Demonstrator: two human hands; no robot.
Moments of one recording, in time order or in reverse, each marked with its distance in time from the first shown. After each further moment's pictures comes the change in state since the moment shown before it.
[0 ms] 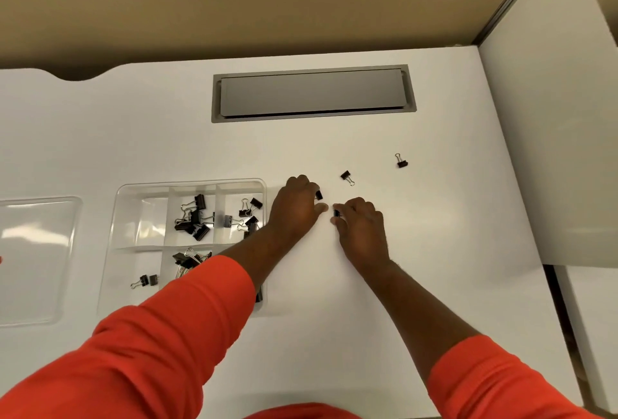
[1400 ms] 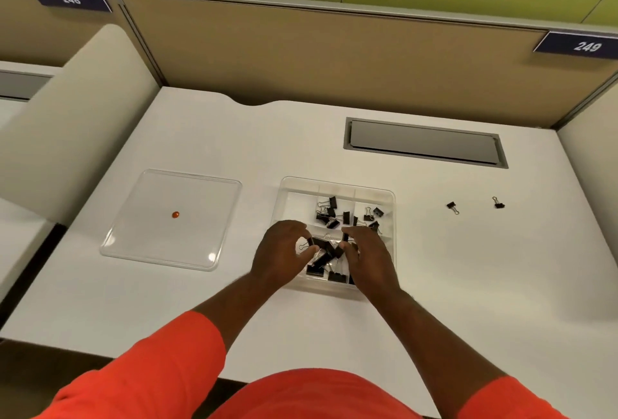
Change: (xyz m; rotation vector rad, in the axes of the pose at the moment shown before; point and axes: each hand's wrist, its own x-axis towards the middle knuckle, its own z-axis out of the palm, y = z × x) left_hand -0.245 -0.216 -0.126 -0.165 0.401 0.015; right_hand -0.099 -0.255 0.038 0.321 -0.007 -0.246
